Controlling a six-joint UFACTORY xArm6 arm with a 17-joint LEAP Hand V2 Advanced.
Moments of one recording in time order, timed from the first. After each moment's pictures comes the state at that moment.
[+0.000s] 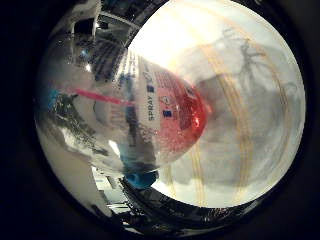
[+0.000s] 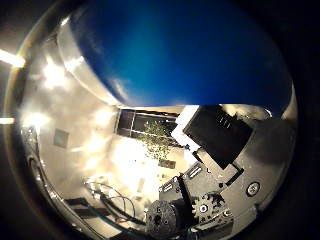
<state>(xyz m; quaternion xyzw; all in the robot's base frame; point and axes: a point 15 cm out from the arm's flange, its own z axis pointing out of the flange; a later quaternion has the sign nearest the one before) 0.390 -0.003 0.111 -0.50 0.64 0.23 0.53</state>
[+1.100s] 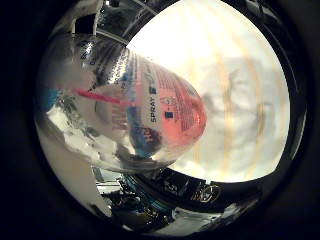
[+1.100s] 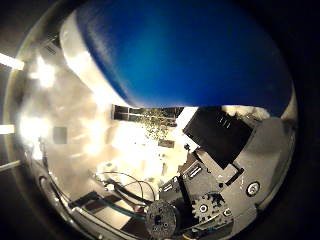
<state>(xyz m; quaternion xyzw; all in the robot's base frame) 0.366 0.018 0.186 -0.61 0.59 0.29 0.44</state>
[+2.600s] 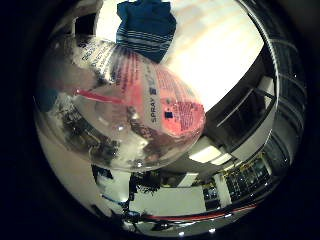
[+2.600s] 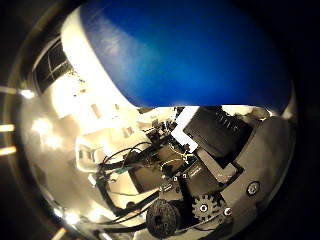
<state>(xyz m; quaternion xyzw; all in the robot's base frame) 0.391 0.168 0.288 -0.86 0.42 0.28 -0.07</state>
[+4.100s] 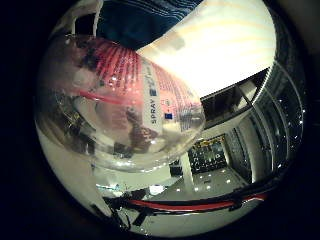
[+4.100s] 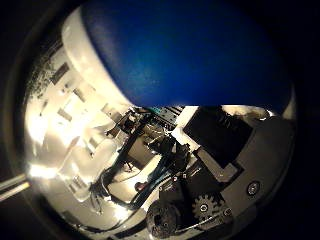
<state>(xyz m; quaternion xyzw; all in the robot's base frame) 0.370 0.213 0.177 -0.86 0.35 0.24 -0.29</state>
